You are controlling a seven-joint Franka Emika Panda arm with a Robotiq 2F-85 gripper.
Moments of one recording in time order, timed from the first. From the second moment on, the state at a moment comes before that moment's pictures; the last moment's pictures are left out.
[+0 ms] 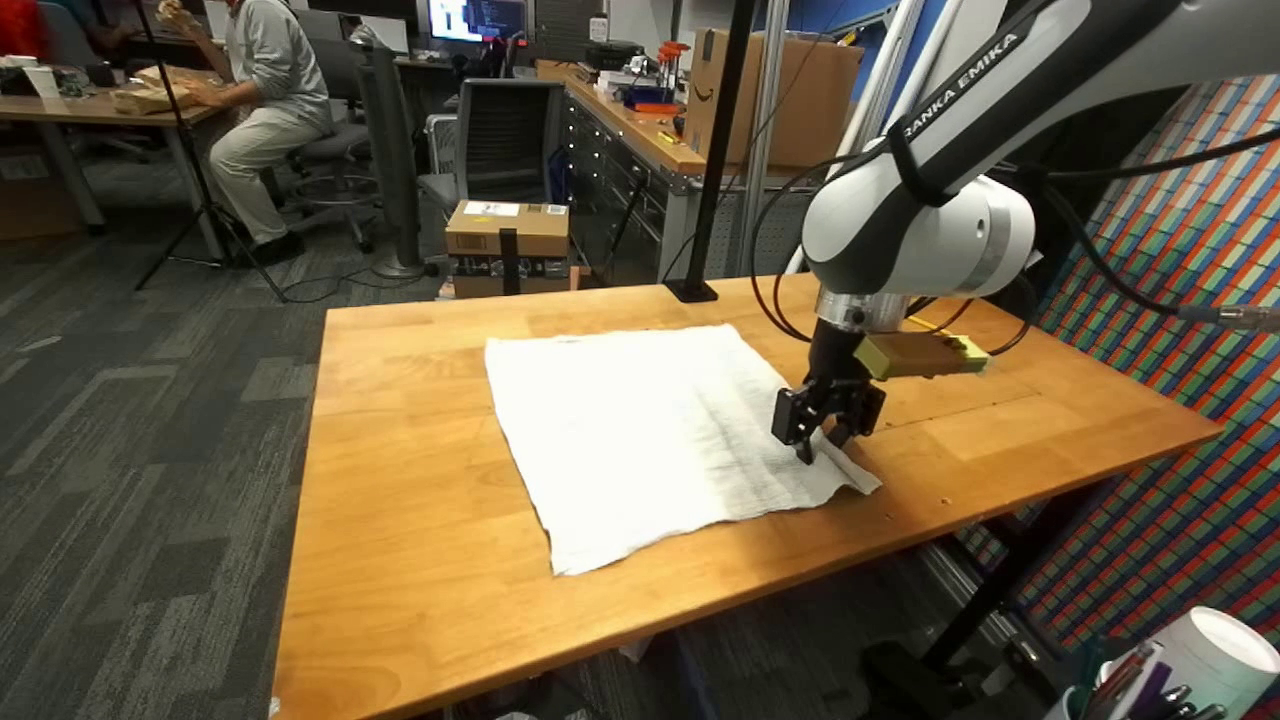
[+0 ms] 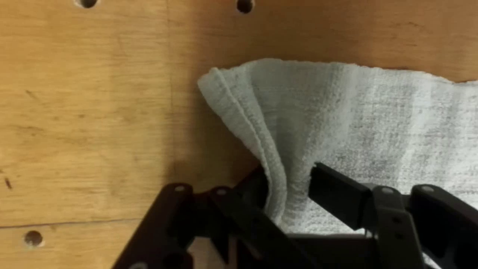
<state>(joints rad) -0.03 0.20 0.02 -2.38 0.10 2.39 -0.15</state>
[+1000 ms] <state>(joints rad) 0.07 0.01 0.08 -2.19 0.10 1.99 -0.01</state>
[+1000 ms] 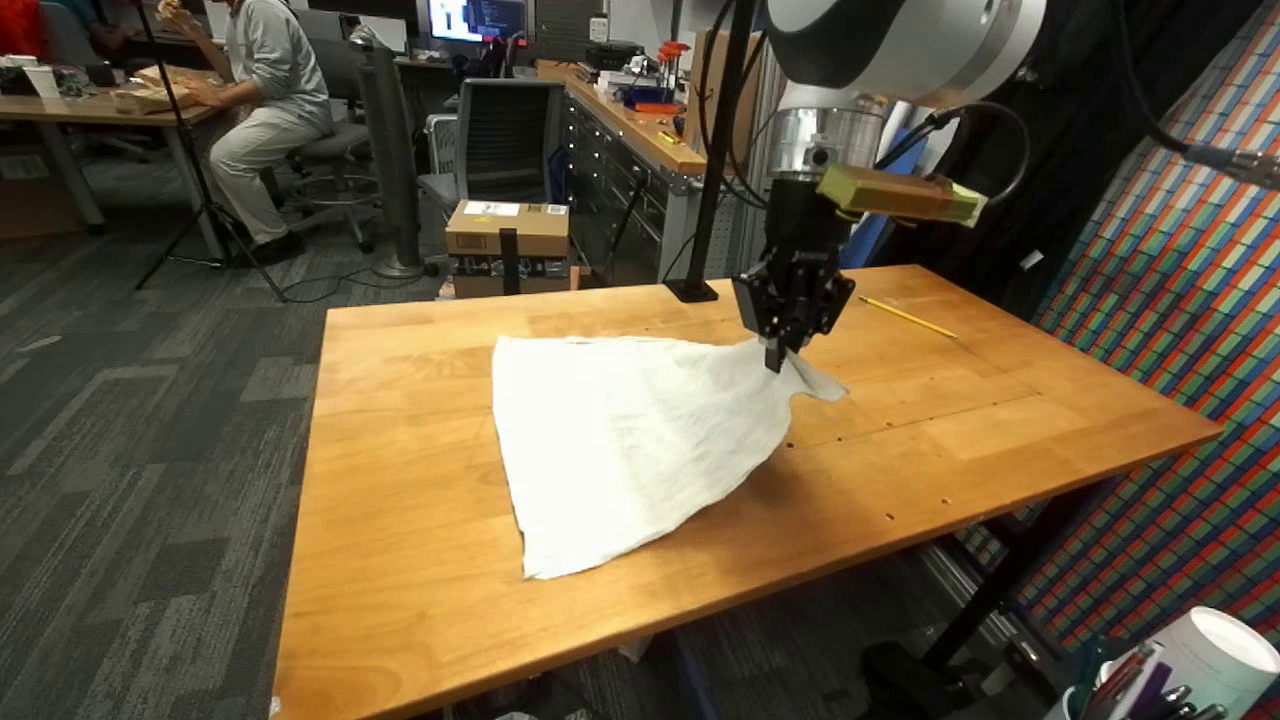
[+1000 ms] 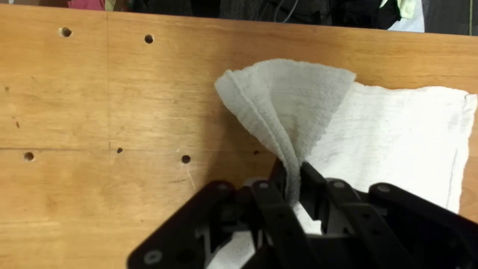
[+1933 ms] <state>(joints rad) 0.20 0.42 0.12 -1.60 -0.10 1.85 0.00</state>
